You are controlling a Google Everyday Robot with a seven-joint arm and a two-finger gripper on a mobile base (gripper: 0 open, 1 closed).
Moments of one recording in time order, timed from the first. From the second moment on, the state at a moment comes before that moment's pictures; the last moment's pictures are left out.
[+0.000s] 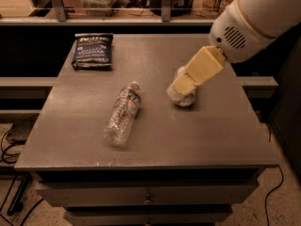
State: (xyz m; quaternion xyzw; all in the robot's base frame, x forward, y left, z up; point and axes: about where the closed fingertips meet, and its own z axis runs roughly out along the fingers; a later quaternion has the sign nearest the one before) arm 0.476 -0.093 0.984 -0.42 0.87 0.11 0.25
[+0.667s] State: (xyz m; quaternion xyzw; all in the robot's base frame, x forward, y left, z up) arm 0.483 0.008 0.955 -0.47 0.84 0.17 0.21
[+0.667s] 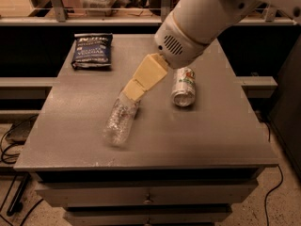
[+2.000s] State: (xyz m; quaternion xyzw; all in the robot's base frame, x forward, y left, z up) arm 0.508 0.068 0.895 -0.43 0.88 0.15 0.15
